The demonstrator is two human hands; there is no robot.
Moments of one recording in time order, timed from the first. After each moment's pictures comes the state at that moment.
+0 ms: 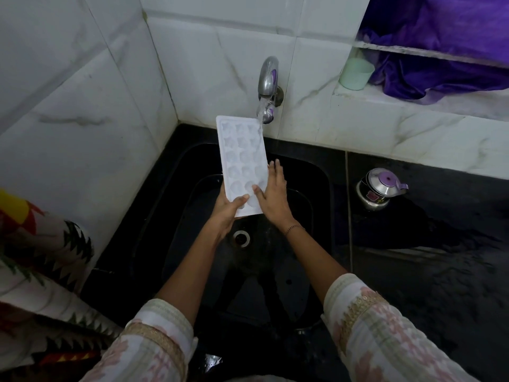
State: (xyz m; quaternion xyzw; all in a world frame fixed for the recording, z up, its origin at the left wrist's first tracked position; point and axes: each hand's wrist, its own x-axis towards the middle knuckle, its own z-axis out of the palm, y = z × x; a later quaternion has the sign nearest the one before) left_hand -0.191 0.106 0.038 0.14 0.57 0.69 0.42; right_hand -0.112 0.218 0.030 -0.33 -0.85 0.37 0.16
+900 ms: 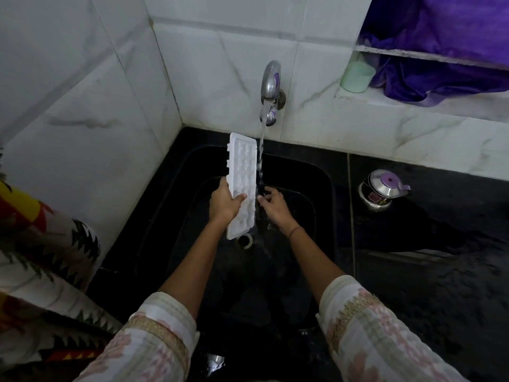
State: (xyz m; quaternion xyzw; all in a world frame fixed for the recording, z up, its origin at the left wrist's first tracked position) left_hand -0.199 0.108 0.055 0.22 0.86 0.42 0.20; right_hand -0.111 0.215 0.014 -0.43 -0.72 0.54 0.08
